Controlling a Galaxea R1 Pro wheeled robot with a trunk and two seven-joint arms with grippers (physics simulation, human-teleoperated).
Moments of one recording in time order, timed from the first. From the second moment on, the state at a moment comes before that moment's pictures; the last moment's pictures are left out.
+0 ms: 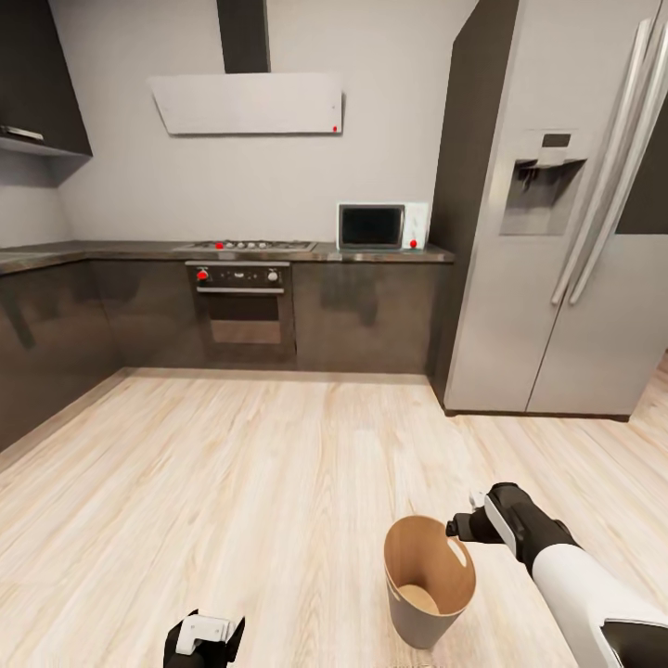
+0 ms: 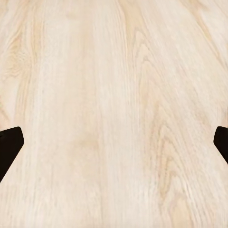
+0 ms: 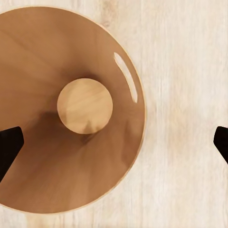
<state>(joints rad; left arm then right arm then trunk) -0.04 0.04 -0.01 -0.89 0.01 -0.17 -0.16 -0.77 -0.13 -0.03 -0.44 0.00 0.79 0.11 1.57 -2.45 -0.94</state>
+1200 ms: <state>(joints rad) -0.04 0.04 0.00 -0.90 0.01 -0.17 -0.16 -0.77 -0.14 -0.03 -0.44 0.00 0.79 0.11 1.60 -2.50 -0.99</state>
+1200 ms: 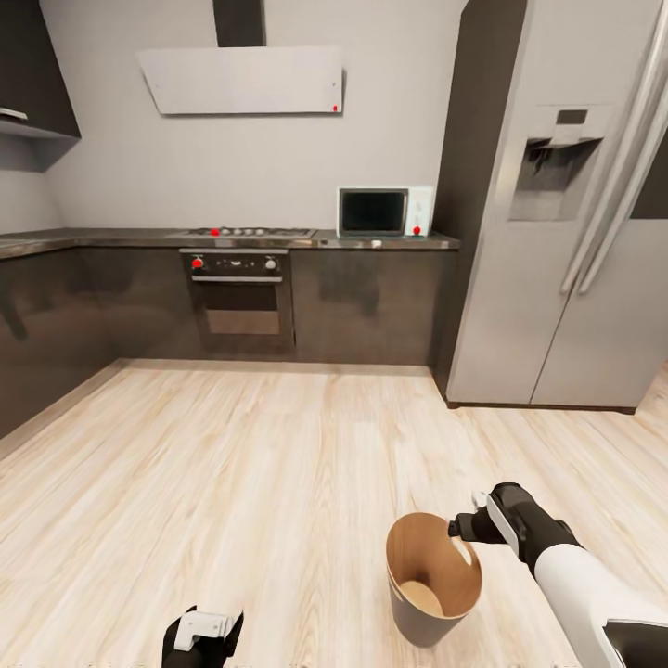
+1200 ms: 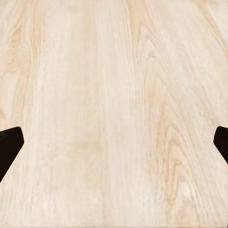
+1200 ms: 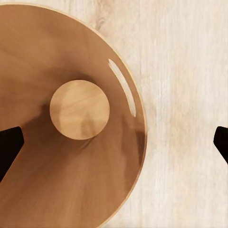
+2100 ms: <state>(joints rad) -0.04 0.04 0.00 -0.90 0.01 -0.17 -0.16 -0.77 -0.13 -0.03 -0.44 0.00 0.79 0.12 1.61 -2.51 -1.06</state>
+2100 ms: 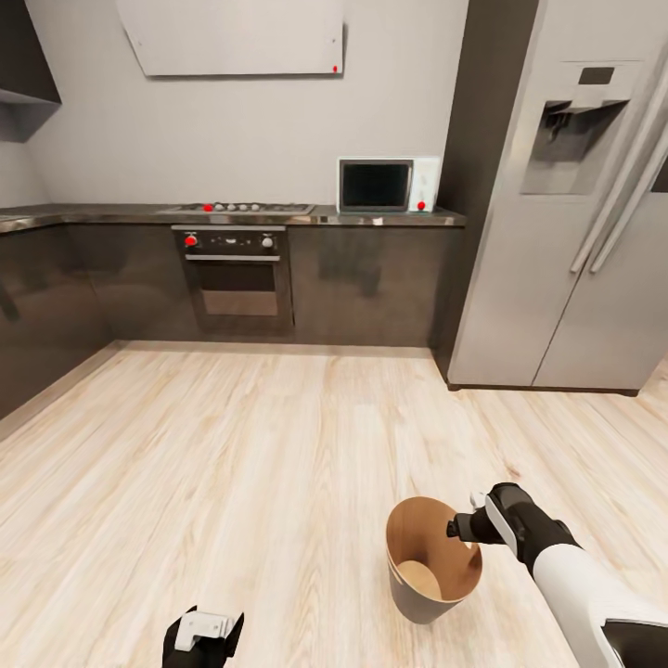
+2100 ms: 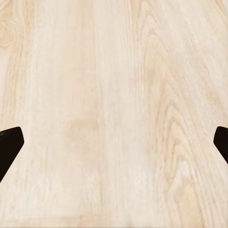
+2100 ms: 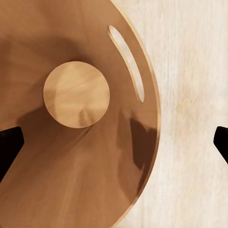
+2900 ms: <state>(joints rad) -0.04 0.04 0.00 -0.90 0.02 -0.17 -0.16 -0.77 -0.13 -0.03 -0.44 0.00 0.79 0.12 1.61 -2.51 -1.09</state>
